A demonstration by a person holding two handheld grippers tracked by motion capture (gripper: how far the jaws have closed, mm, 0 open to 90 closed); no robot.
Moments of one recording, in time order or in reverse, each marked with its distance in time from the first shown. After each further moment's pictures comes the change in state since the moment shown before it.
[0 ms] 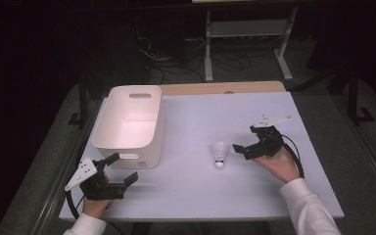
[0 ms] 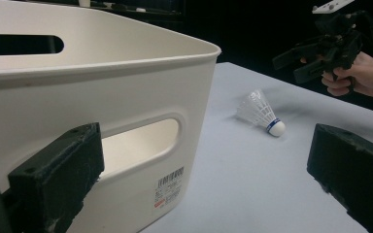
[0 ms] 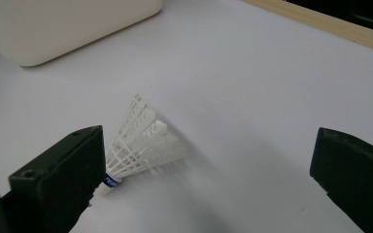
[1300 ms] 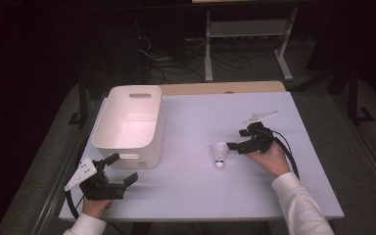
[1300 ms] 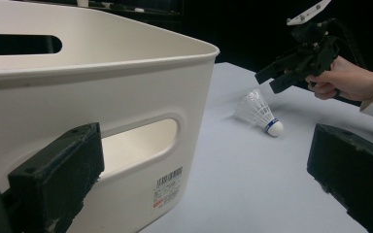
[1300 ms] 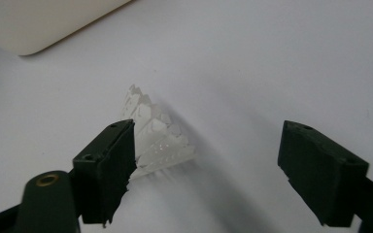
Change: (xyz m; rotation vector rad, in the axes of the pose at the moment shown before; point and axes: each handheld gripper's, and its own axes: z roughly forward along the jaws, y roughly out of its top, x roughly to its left) left arm 0.000 0.000 0.000 -0.011 -0.009 -0.005; right arm -0.007 0.005 0.028 0.120 0.074 0.085
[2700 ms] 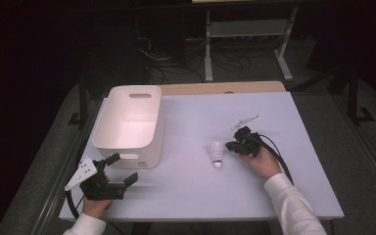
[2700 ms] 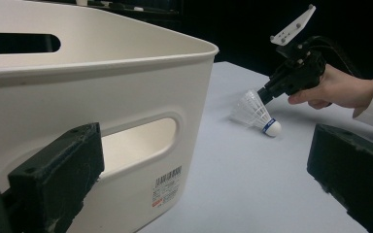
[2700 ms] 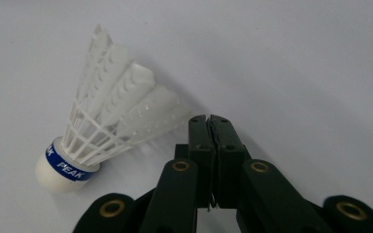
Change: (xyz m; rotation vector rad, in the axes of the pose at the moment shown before) left arm 0.000 0.000 0.000 -0.001 -0.007 -0.013; right arm 0.014 -0.002 0.036 0.152 -0.070 -0.059
